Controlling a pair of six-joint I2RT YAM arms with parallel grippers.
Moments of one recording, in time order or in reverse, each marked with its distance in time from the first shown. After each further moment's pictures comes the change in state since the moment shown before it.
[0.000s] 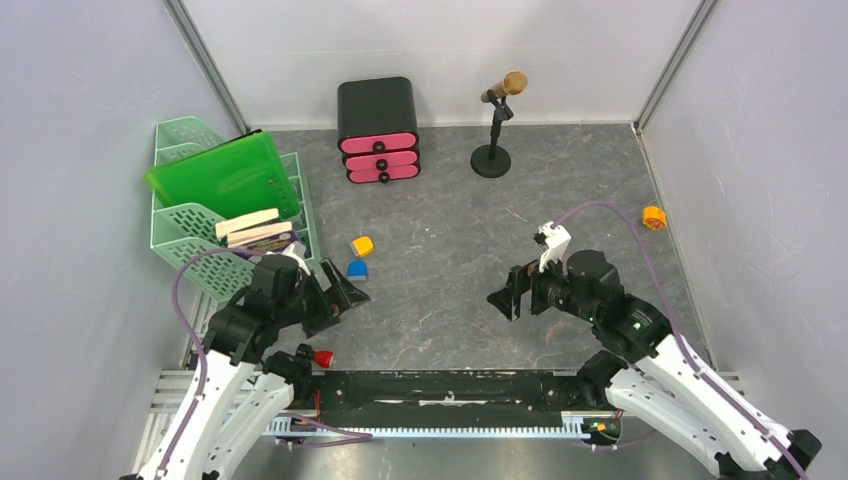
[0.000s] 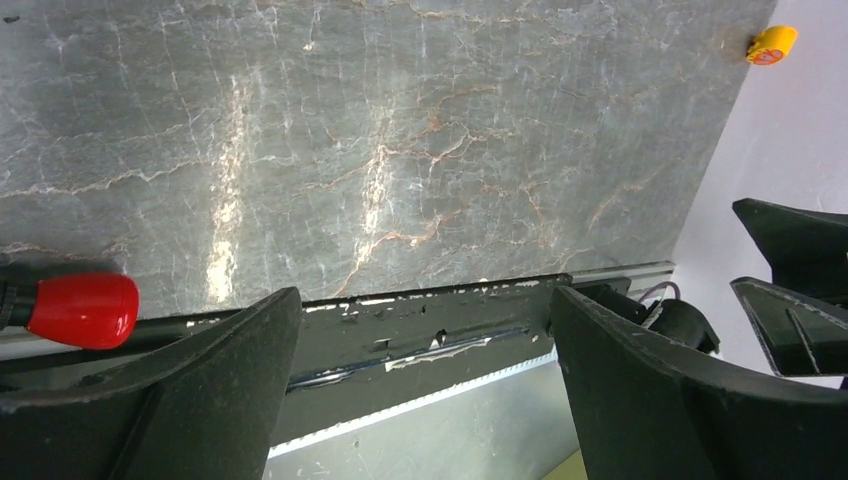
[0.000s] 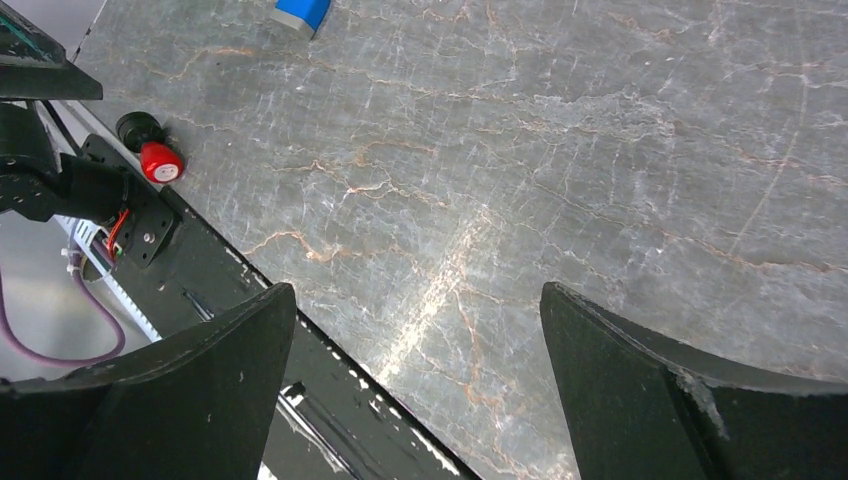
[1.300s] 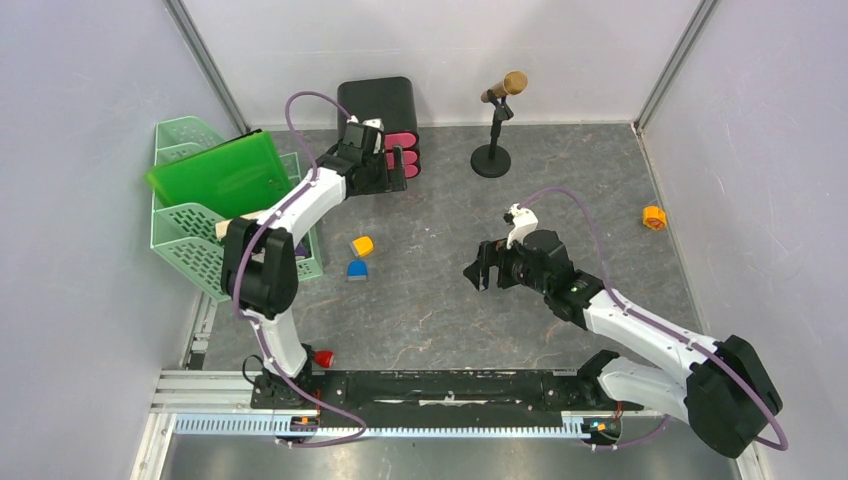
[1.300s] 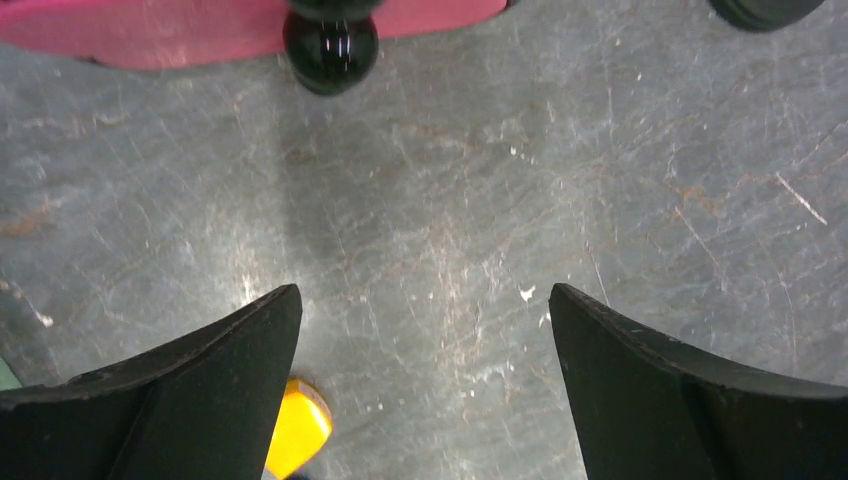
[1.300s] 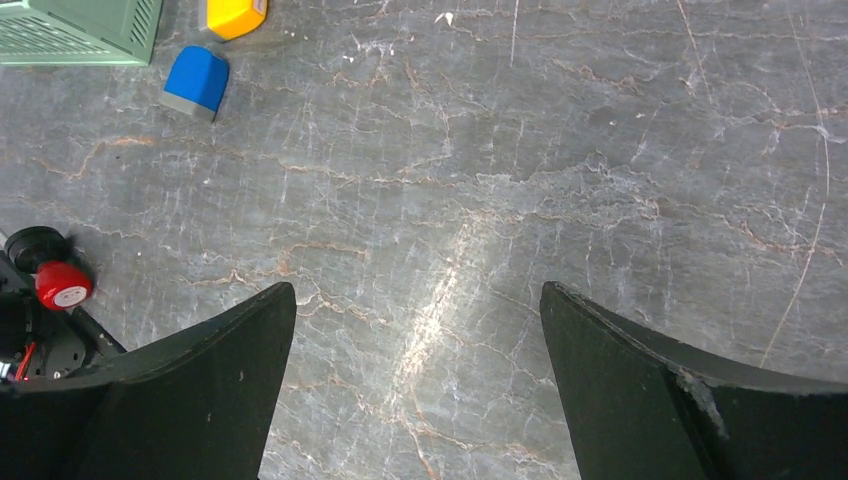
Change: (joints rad) left arm 0.000 1.328 0.786 0.515 -0.224 0.534; right arm -0.040 0.468 -0.117 0.550 0.084 0.056
